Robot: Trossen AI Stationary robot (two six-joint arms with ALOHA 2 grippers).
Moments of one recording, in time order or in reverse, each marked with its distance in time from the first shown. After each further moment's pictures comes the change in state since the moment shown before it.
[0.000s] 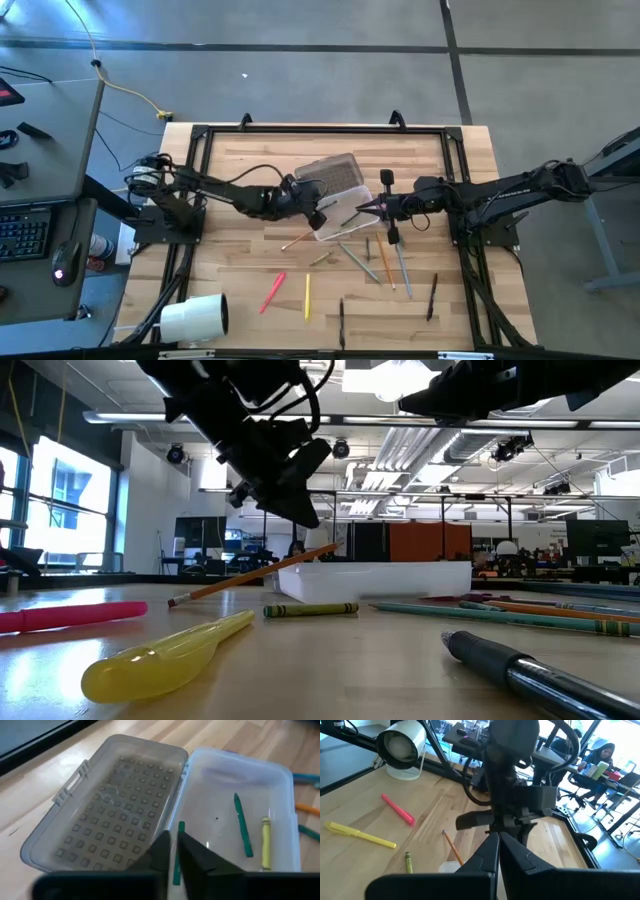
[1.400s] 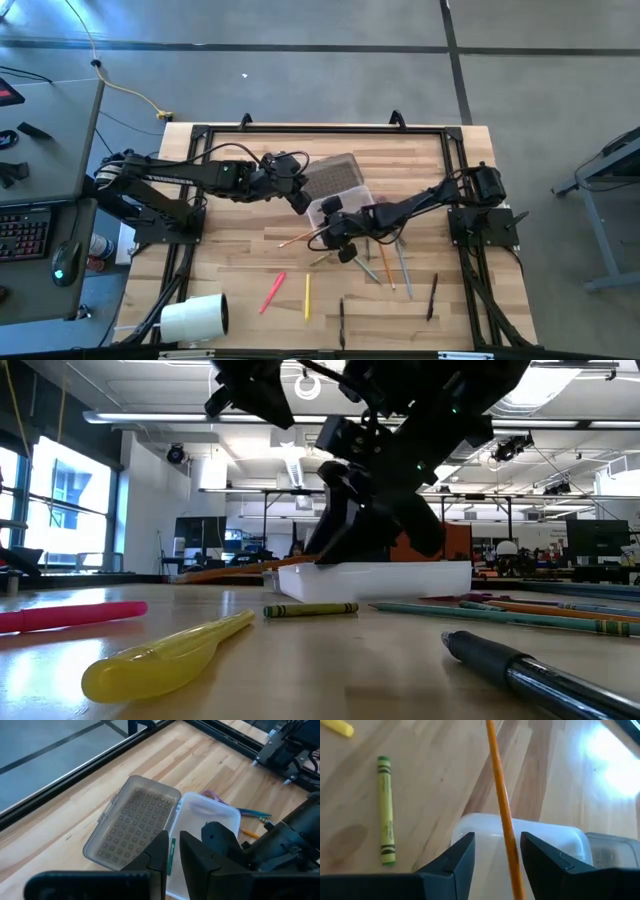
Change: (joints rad) left arm -0.001 -0.285 0.282 -0.558 0.011 -0.092; right arm 0.081 0.797 0.506 -0.301 0.194 -0.130
